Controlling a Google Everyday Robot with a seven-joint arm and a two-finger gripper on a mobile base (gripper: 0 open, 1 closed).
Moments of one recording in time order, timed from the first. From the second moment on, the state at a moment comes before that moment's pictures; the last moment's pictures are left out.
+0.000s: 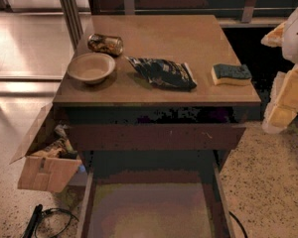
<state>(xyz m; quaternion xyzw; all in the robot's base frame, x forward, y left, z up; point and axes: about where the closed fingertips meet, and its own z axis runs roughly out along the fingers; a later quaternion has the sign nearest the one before) 0.438 -0.216 0.980 -0.60 0.78 -0.04 0.17</state>
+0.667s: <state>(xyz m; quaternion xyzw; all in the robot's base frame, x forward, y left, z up) 0.440 -0.211 0.980 -0.61 0.77 -0.04 0.17</state>
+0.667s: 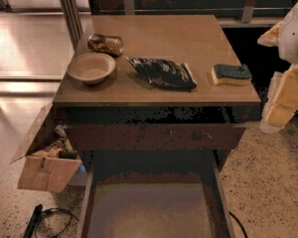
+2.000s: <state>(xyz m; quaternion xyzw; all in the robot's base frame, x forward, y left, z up) 0.525 -0.166 0.968 -0.52 0.76 0.07 0.38</state>
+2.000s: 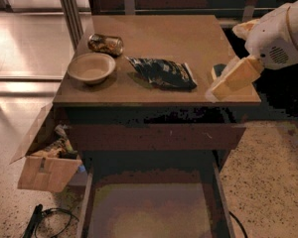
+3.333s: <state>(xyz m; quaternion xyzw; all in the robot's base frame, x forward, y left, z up) 0.586 -0.108 0.913 -0.52 0.74 0.13 0.41</state>
